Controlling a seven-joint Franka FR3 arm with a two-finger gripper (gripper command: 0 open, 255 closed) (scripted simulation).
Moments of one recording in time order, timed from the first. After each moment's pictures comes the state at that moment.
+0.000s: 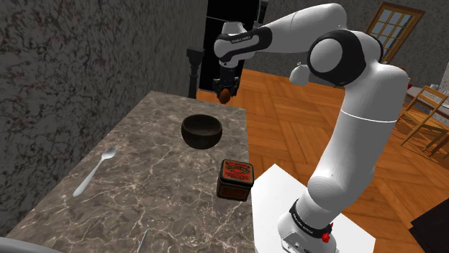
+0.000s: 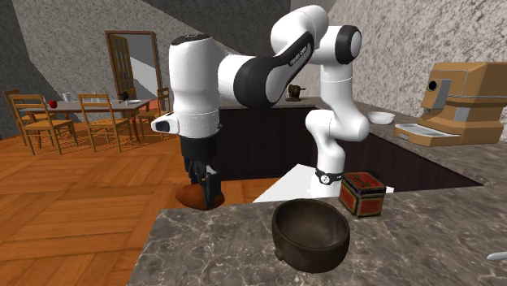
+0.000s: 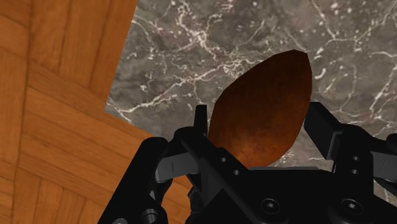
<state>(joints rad) -0.15 0.25 -0.05 -1.74 -0.08 1.96 0.18</state>
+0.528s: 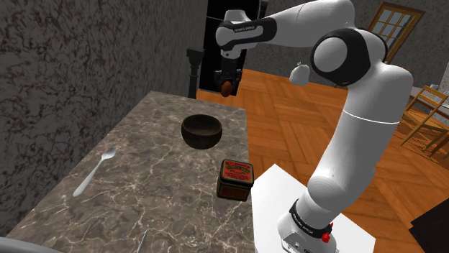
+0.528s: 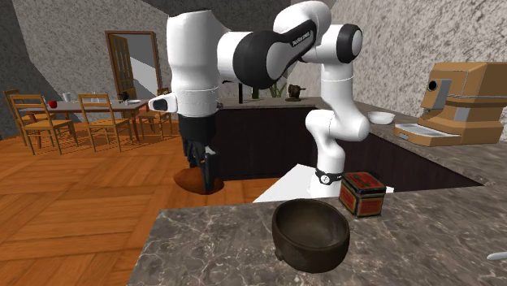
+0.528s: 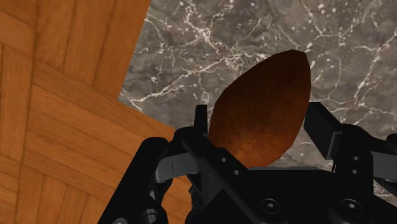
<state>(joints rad) -0.15 0.22 -0.05 -1.67 -0.08 1.86 0.17</state>
